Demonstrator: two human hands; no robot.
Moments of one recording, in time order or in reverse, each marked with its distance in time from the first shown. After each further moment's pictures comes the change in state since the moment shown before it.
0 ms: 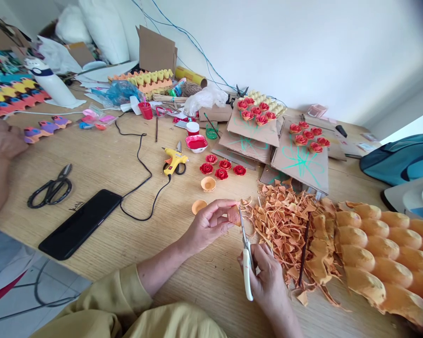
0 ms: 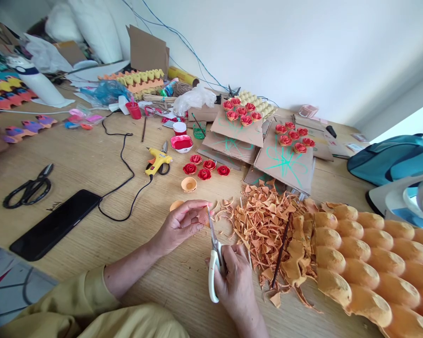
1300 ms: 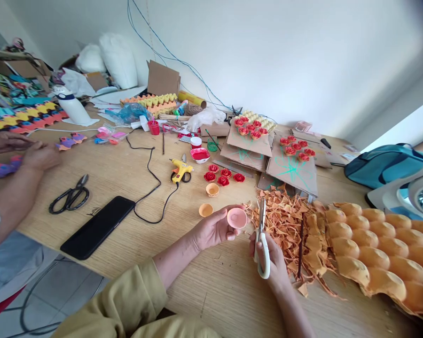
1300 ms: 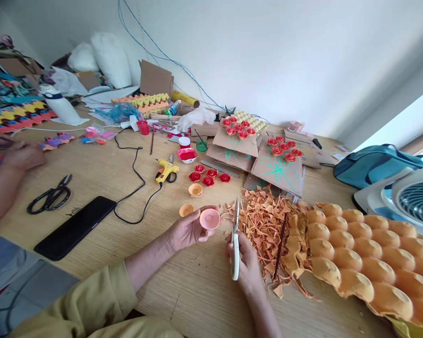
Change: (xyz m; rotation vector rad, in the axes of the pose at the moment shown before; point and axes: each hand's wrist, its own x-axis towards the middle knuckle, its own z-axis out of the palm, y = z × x) left_hand 0.001 0.003 -0.004 -0.665 -0.186 -0.421; right_hand 0.010 0.009 -0.002 0.481 0.017 0.125
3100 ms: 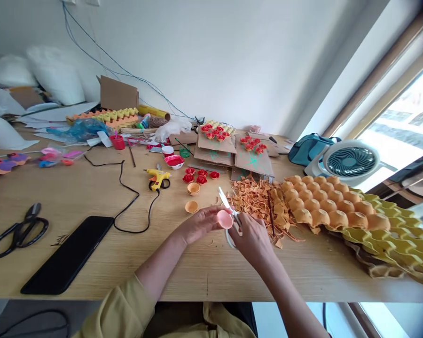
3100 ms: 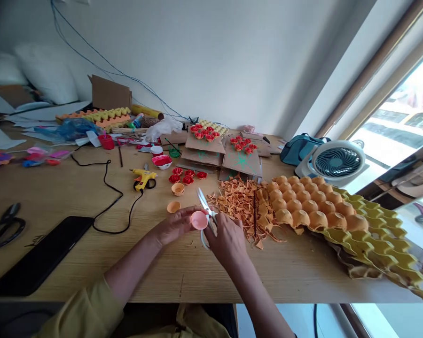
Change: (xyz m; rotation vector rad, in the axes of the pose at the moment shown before) left_hand -0.022 0.006 0.000 0.515 -0.185 -0.023; right_hand -0.018 -0.057 0.034 -1.024 0.270 -0.052
